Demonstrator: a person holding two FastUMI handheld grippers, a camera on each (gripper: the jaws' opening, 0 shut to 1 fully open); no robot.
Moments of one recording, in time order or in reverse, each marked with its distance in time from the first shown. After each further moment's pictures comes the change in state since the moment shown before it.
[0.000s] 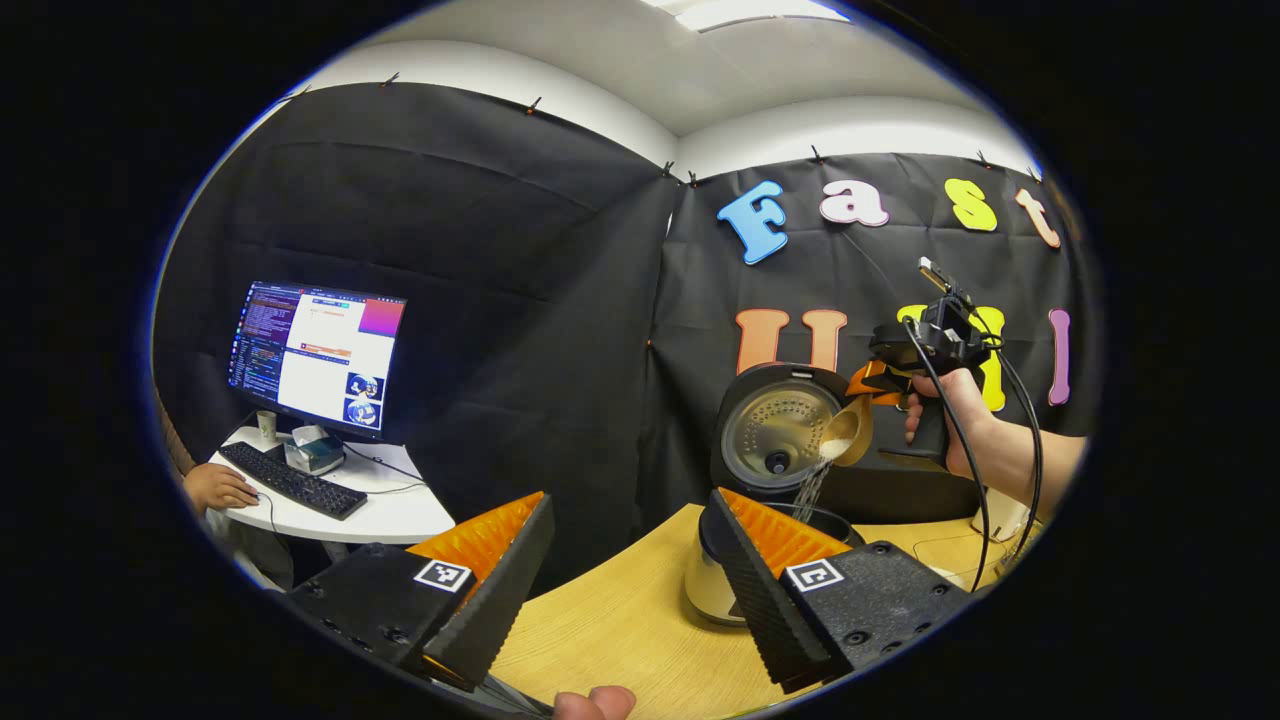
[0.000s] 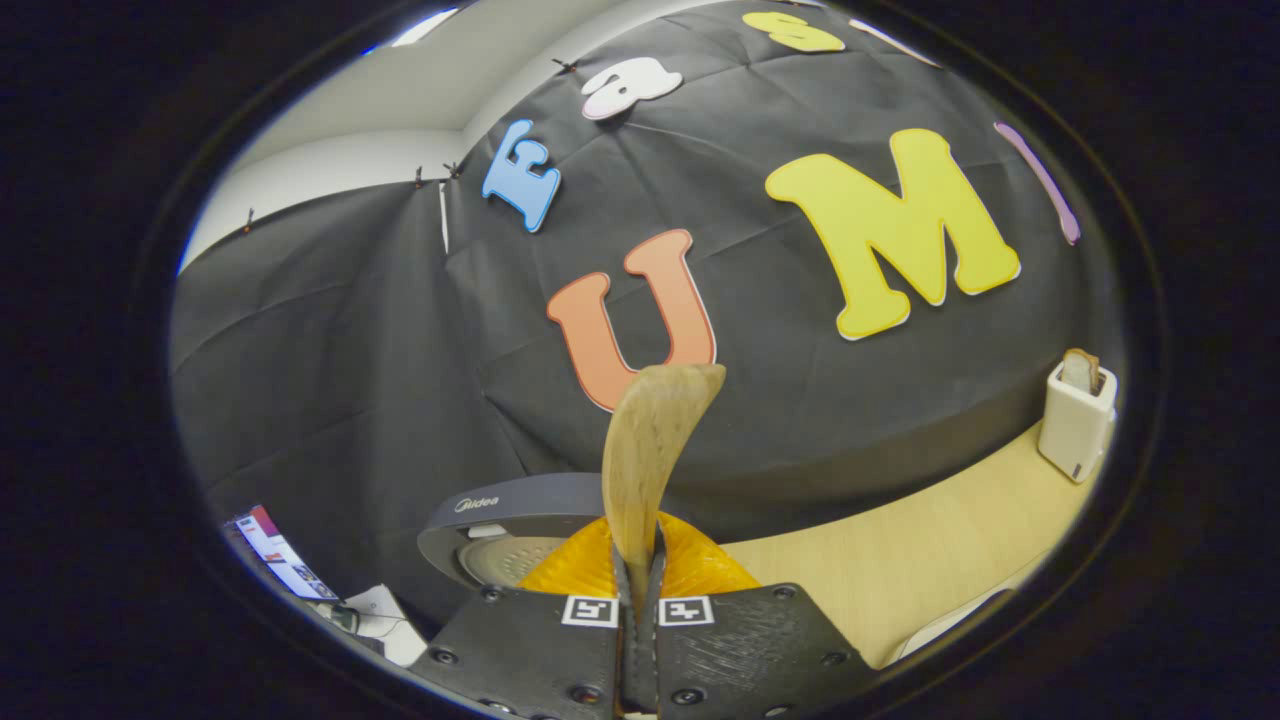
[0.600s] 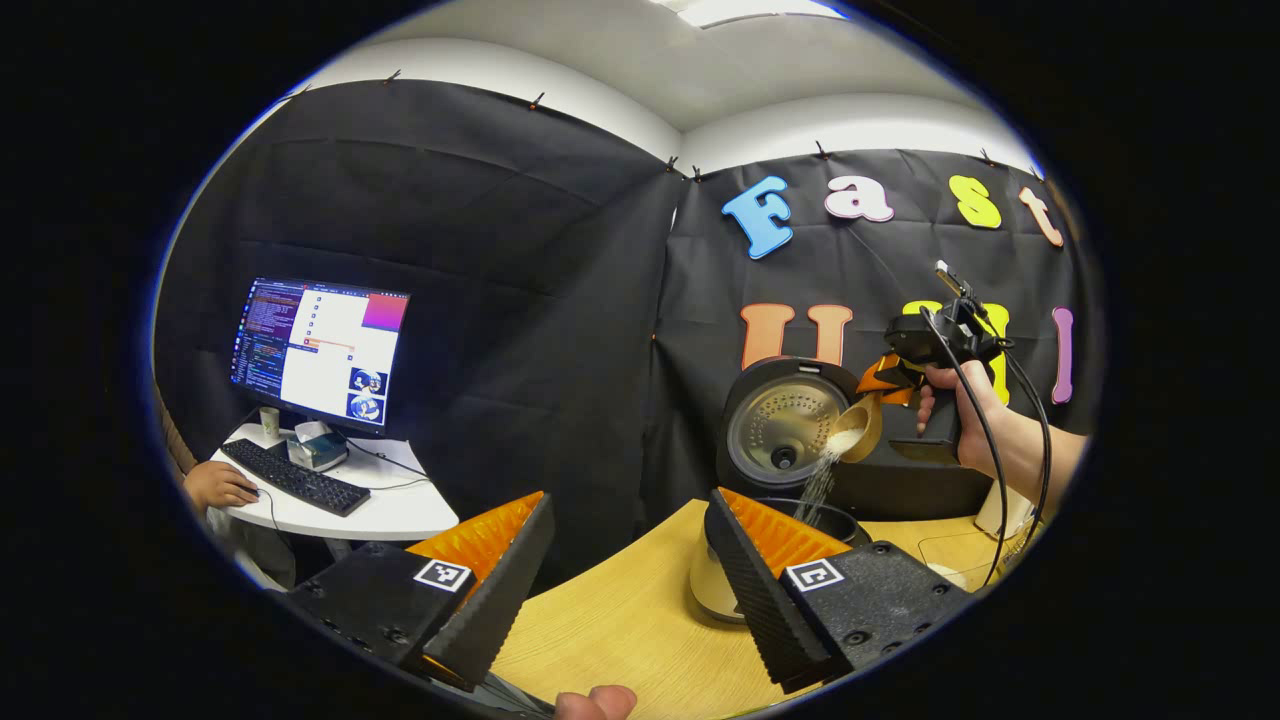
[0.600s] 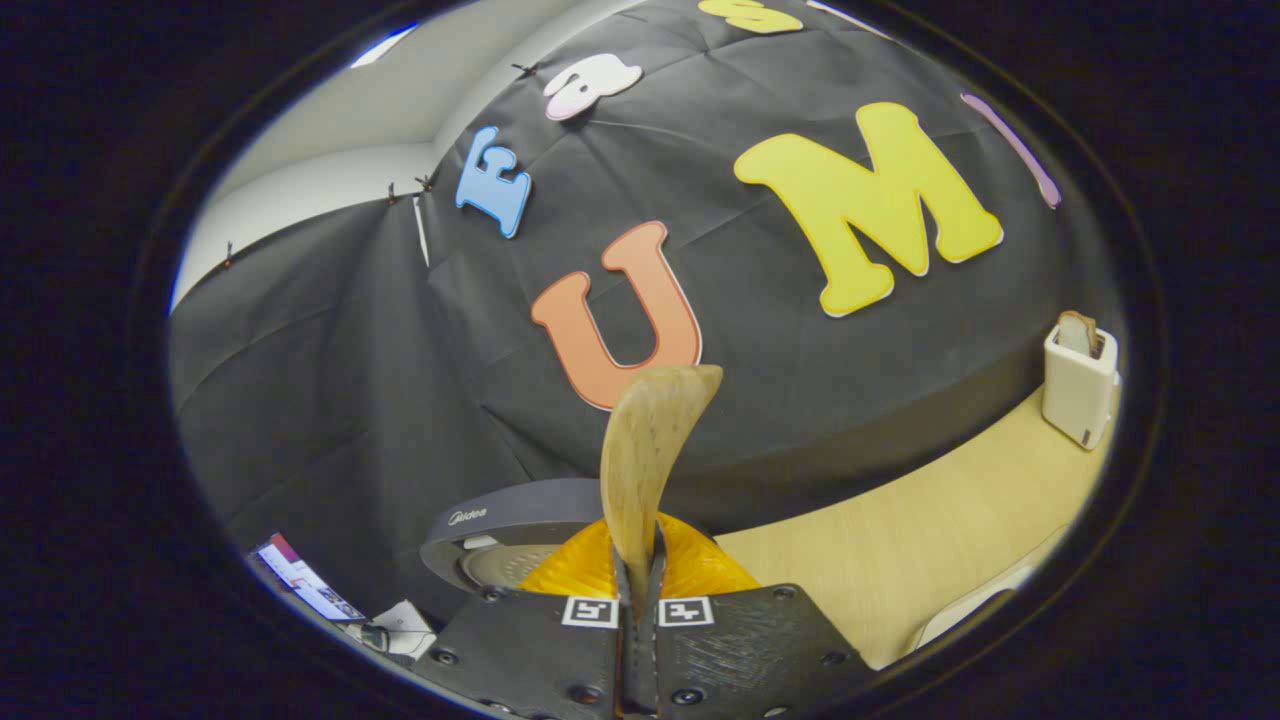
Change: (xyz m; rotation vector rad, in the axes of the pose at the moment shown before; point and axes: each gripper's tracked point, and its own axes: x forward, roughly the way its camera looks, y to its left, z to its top) left arm -0.001 0.002 -0.004 -0.003 0.026 0.017; right arm 0.001 -0.006 0.001 0.096 0.020 -0.007
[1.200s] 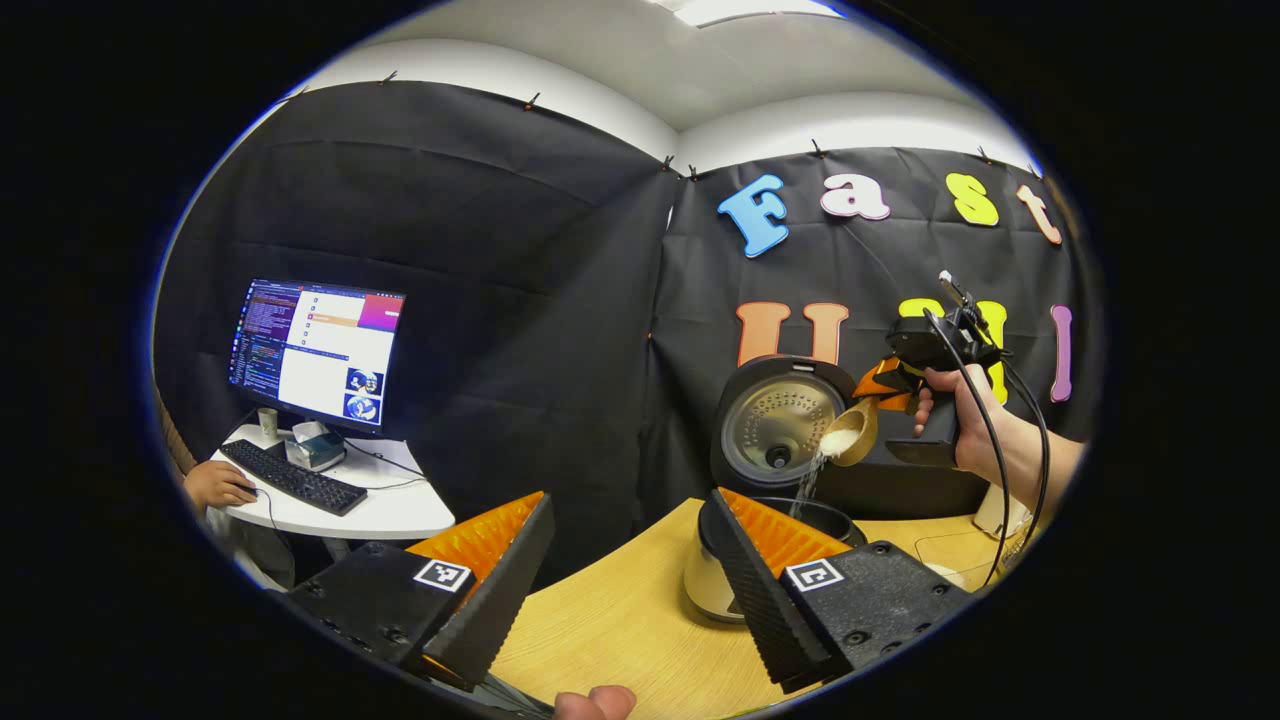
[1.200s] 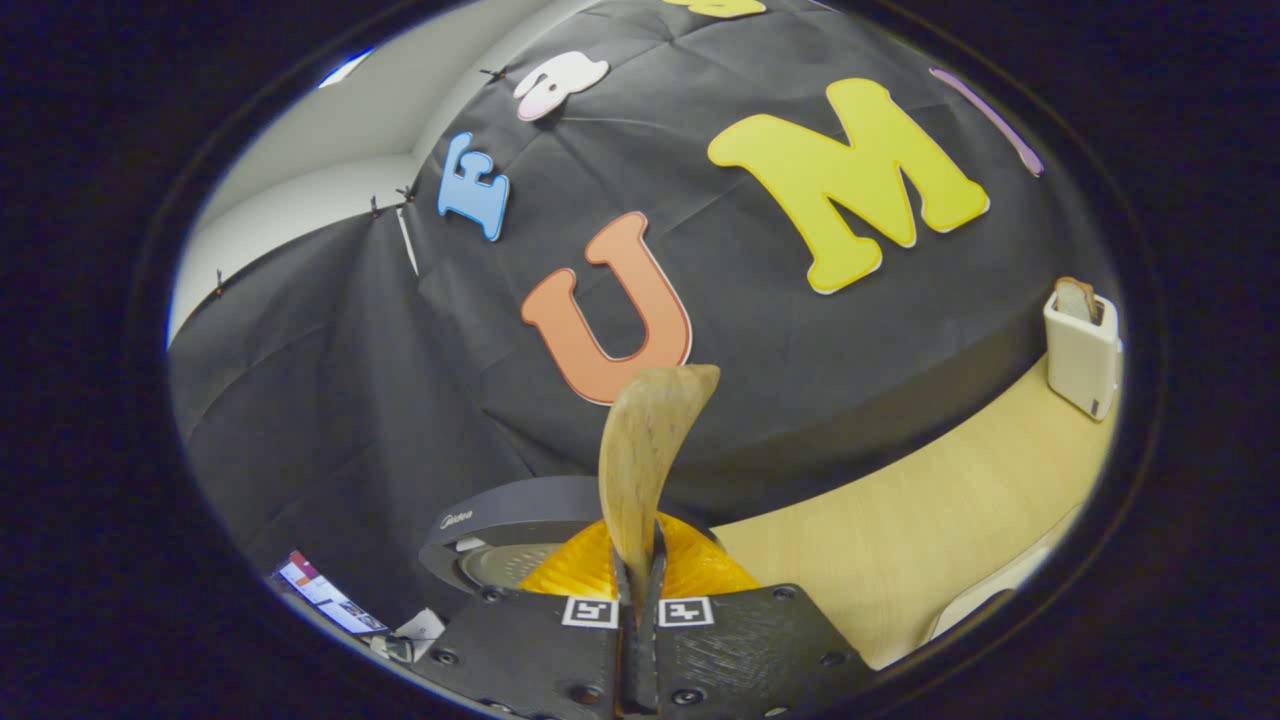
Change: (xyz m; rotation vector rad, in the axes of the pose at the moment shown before) left arm 0.001 -0.003 0.000 0.003 -0.006 0.000; right arm 0.004 -0.010 -0.005 0.086 0.030 0.014
